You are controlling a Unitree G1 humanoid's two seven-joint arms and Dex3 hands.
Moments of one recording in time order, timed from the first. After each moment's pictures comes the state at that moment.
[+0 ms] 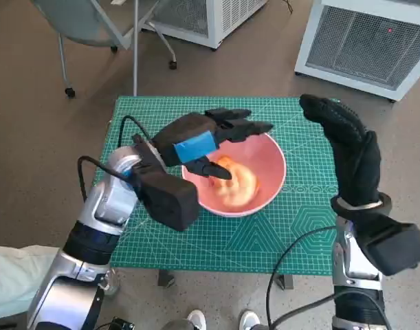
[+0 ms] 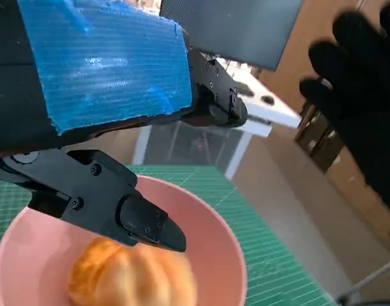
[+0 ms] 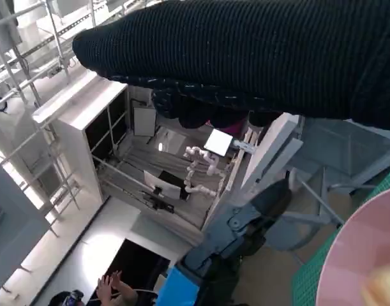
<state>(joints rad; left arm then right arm) -0.80 0.37 -0.25 0.33 0.31 -0.33 -0.45 -0.47 -0.16 -0.13 0.25 0.16 -0.58 0.29</state>
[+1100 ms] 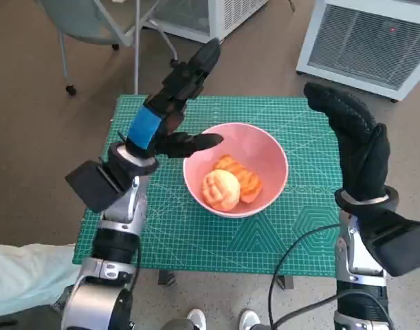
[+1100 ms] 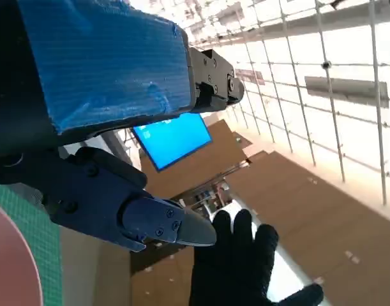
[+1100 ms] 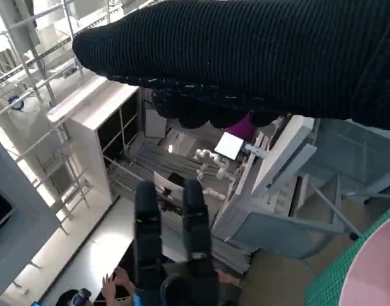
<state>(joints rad) -0.75 0.12 0.06 0.58 -0.21 -0.62 -0.45 -0.51 -0.18 -0.13 0.21 0.16 -0.56 0.28</state>
